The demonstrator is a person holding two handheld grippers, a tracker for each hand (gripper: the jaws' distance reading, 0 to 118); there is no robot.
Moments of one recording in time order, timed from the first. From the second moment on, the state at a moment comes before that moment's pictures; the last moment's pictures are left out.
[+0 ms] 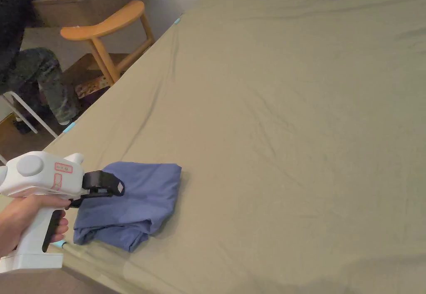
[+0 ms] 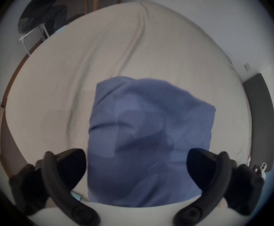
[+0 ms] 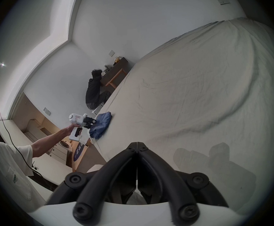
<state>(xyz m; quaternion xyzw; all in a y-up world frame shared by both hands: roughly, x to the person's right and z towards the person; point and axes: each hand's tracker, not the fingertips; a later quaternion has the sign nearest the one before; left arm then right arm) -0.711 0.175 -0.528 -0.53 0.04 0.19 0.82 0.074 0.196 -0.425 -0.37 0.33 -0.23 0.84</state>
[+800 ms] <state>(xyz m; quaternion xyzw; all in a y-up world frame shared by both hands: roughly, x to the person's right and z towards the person) -0.514 0.313 -0.407 -0.36 -0.07 0.11 0.93 0.160 0.303 -0.332 -0.32 0.22 -0.14 0.91</state>
